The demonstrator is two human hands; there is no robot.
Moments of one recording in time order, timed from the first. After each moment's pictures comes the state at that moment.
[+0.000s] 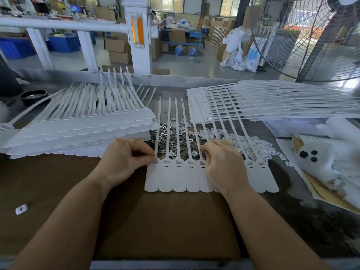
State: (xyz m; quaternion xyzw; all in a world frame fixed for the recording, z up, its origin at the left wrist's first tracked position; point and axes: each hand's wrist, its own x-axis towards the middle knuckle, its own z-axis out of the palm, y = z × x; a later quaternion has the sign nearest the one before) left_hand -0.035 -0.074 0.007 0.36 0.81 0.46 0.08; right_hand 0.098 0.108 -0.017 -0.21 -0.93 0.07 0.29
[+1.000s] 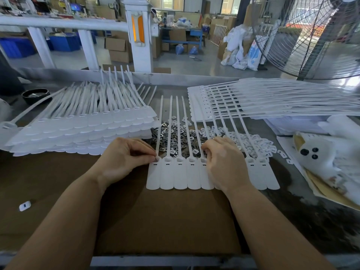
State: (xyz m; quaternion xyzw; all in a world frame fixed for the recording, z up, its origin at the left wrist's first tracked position) left_hand -0.037 -0.080 0.010 0.40 0.79 0.45 0.12; right_hand 0.098 0.110 -0.016 -0.21 -0.93 0.07 0.28
